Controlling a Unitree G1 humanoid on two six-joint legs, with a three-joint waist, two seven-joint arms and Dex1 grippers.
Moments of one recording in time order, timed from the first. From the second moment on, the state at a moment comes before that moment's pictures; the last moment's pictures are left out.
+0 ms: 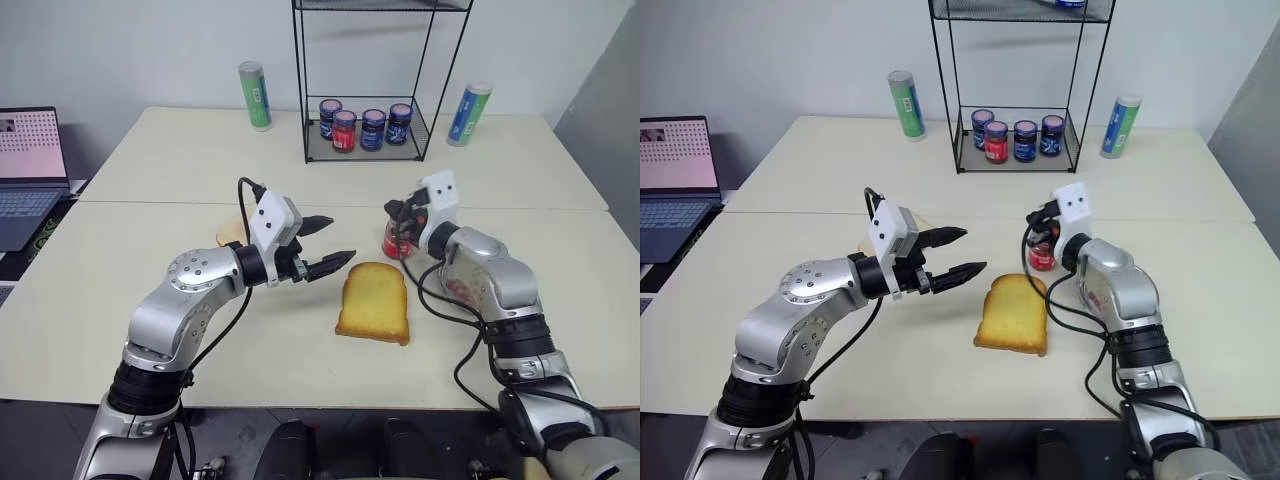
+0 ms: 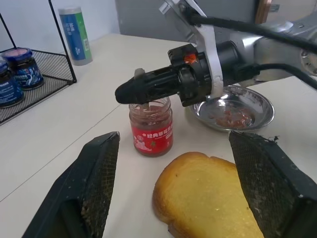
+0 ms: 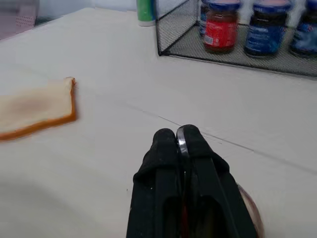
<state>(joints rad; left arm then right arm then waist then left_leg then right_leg) -0.44 0.52 -0.07 -0.34 -0.46 0.59 -0.75 -0.67 -0.23 -0.06 0.14 0.34 0.65 0.33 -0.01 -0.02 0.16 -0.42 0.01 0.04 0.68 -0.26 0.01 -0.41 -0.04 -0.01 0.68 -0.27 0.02</state>
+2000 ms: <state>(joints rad) -0.46 0.63 -0.09 -0.29 -0.46 0.53 -1.01 -0.68 -0.10 -0.66 -0.14 1.43 1.02 -0.44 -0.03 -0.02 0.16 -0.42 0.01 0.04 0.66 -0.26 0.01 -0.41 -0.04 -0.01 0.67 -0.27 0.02</state>
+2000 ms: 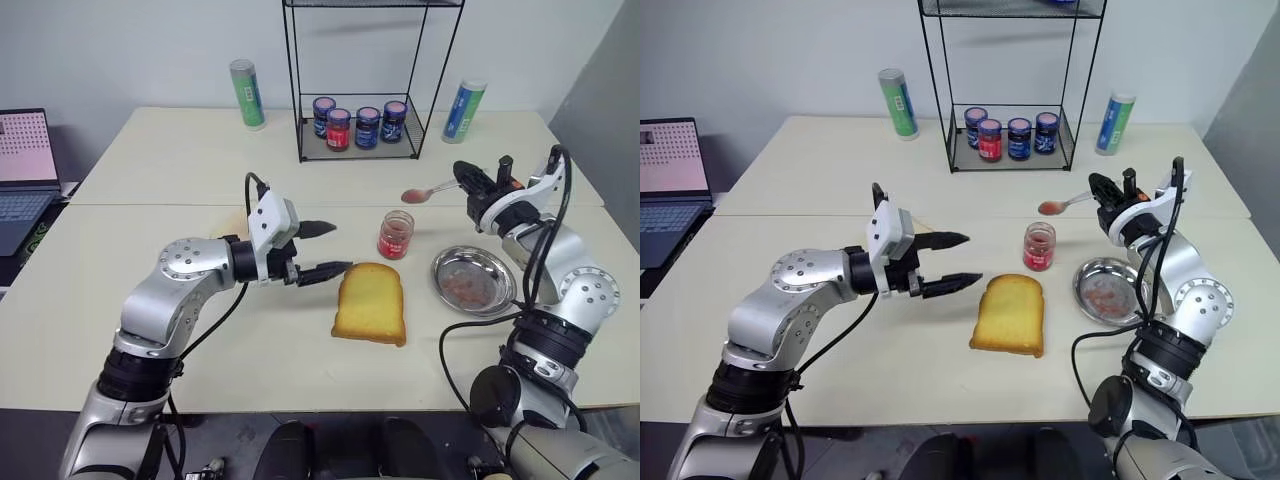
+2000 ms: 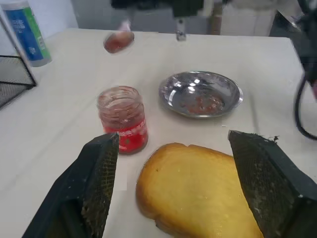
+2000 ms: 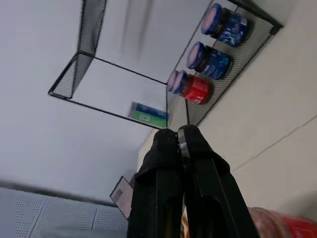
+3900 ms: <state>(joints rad) -0.18 0.68 -0.08 -0.39 -0.45 0.45 -0.99 -0.18 -0.22 -0.20 -0.29 1.36 0.90 -0.26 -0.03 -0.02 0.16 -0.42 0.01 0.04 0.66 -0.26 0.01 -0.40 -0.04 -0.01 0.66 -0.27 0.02</state>
